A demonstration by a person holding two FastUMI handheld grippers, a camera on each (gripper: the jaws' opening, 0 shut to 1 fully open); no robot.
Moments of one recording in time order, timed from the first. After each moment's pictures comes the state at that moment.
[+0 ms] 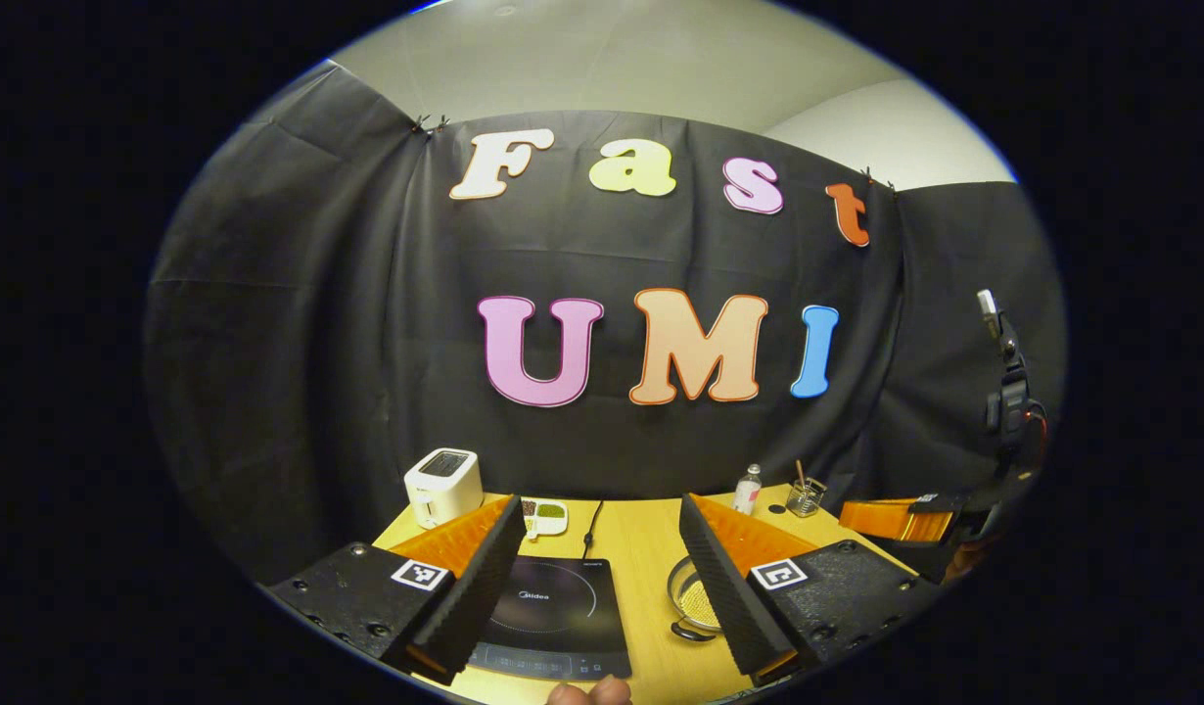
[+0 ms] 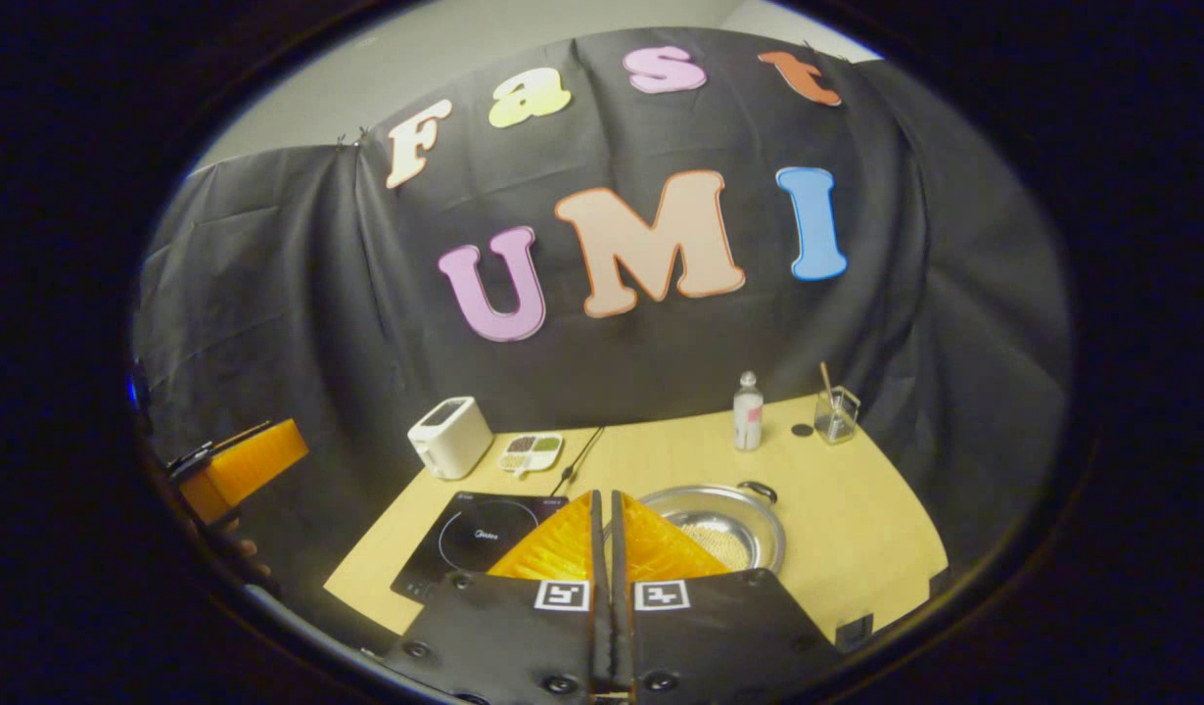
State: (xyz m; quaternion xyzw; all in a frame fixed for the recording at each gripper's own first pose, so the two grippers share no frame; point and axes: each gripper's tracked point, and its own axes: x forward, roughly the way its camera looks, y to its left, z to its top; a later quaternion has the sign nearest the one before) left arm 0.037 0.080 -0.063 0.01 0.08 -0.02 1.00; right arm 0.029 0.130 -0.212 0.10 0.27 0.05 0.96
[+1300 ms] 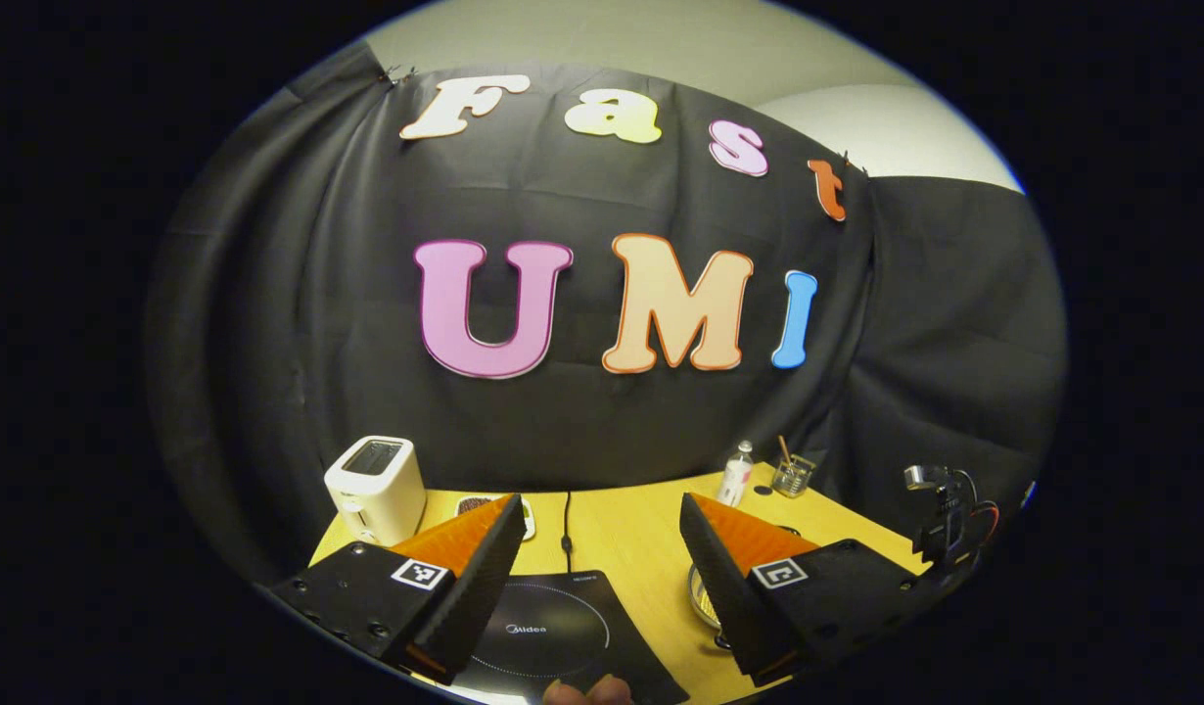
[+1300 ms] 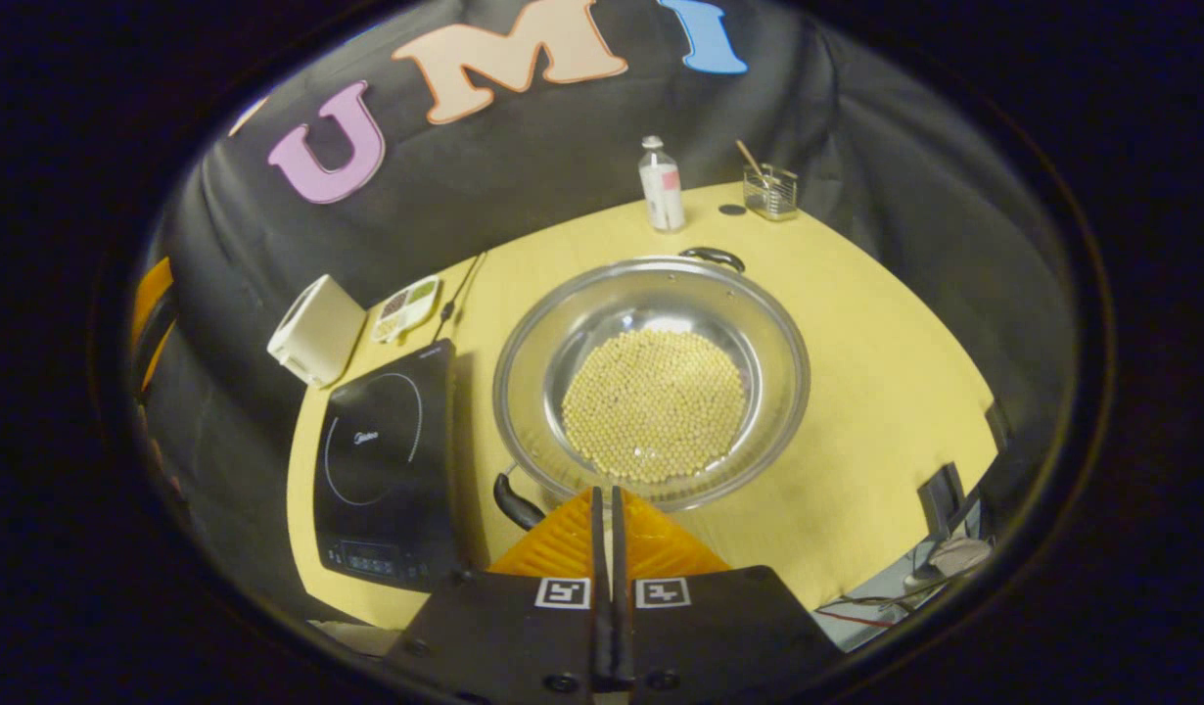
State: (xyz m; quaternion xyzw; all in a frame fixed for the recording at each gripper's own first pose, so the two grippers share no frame) left arm 0.156 0.110 -0.143 0.00 0.12 -0.14 0.98; right arm -0.008 0.139 -0.445 0.15 0.49 -0.11 0.85
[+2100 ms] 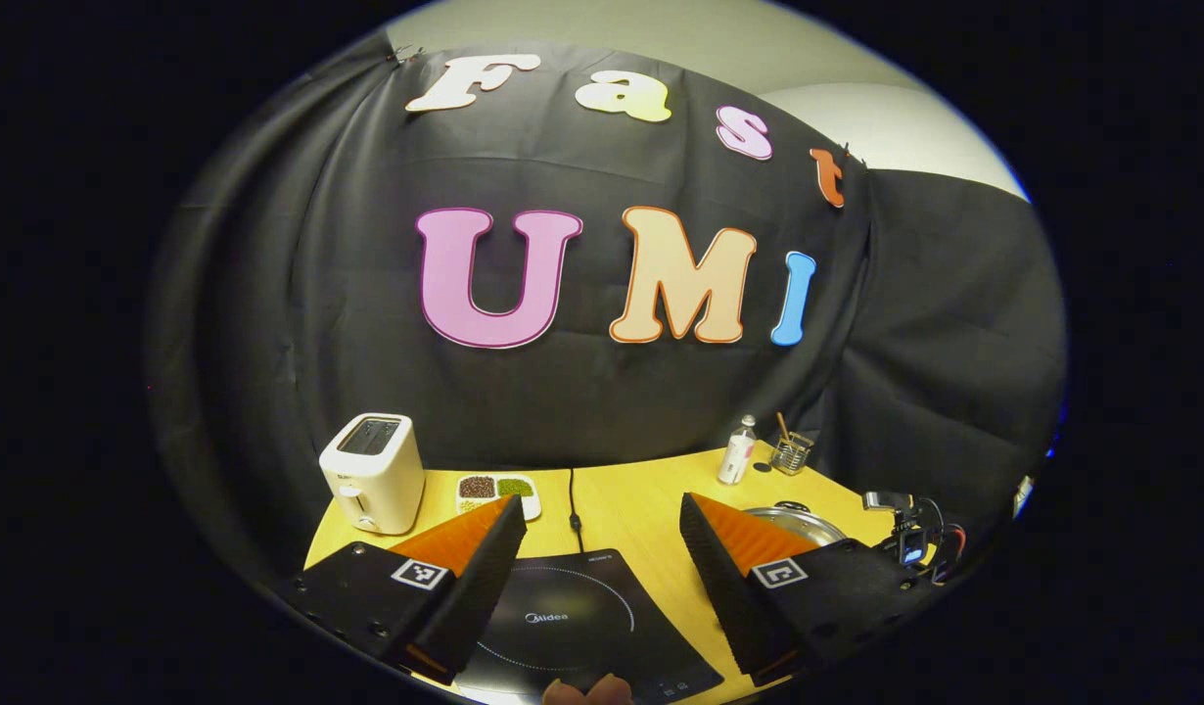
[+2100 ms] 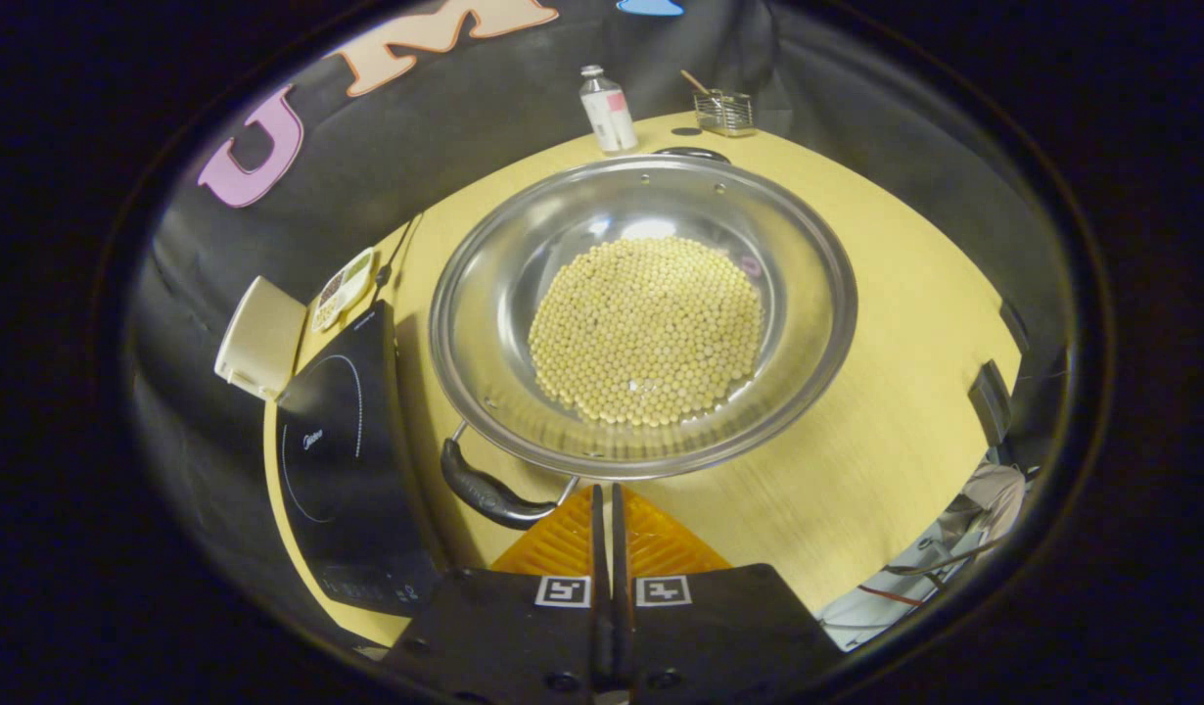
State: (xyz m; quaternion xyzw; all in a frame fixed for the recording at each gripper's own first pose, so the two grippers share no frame) left arm 0.159 0.144 -0.168 -0.01 0.14 -0.15 0.98; right arm -0.018 0.169 -0.514 0.20 0.54 -0.18 0.80
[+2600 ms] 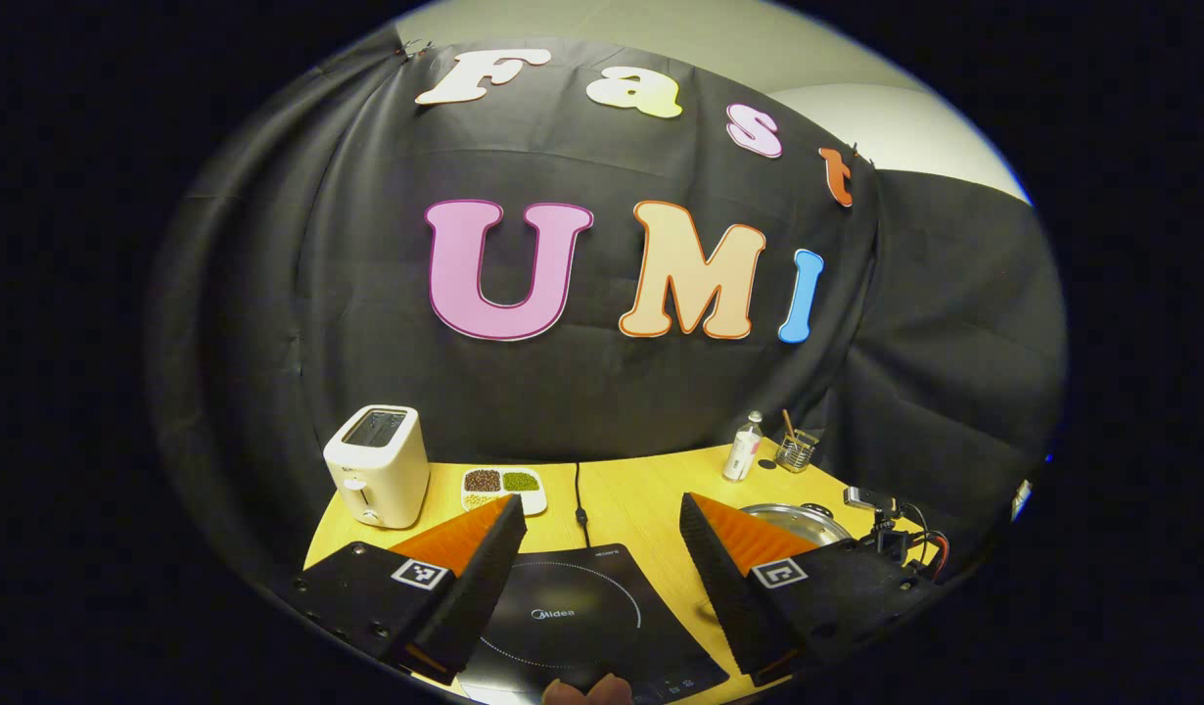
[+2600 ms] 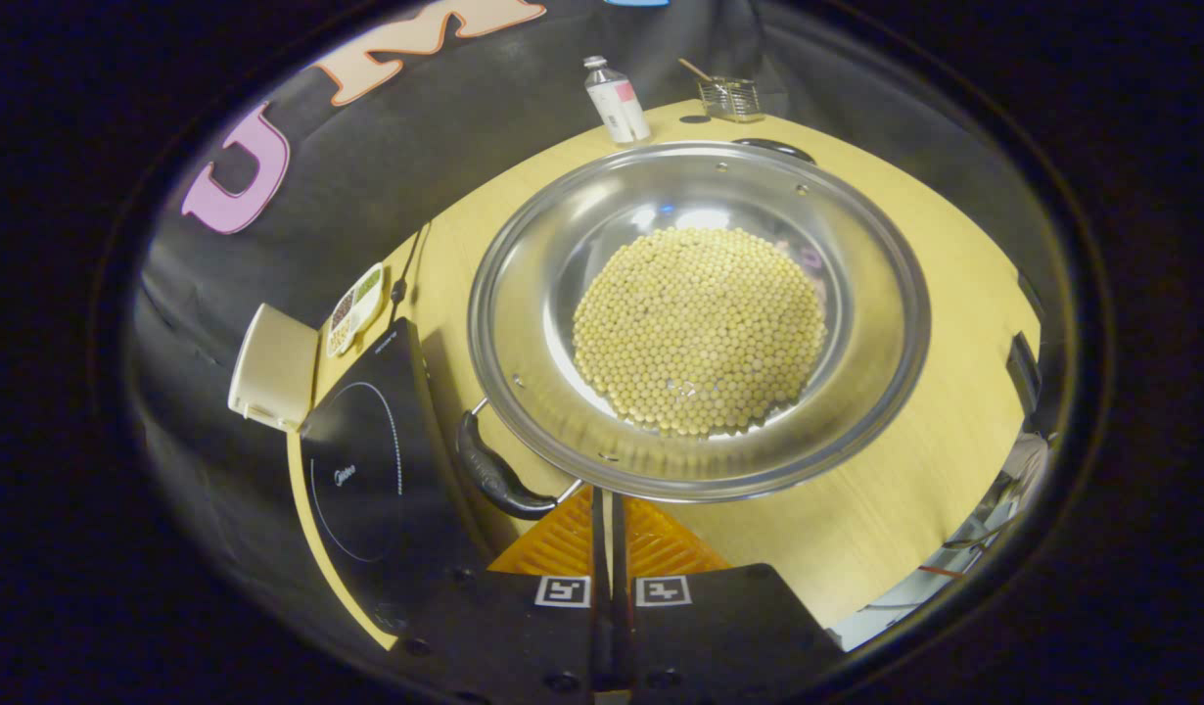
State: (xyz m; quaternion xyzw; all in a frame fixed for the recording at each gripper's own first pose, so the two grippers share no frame) left arm 0.161 0.153 -0.176 -0.01 0.15 -0.15 0.98; right arm 0.022 0.206 -0.523 0.26 0.54 -0.18 0.78
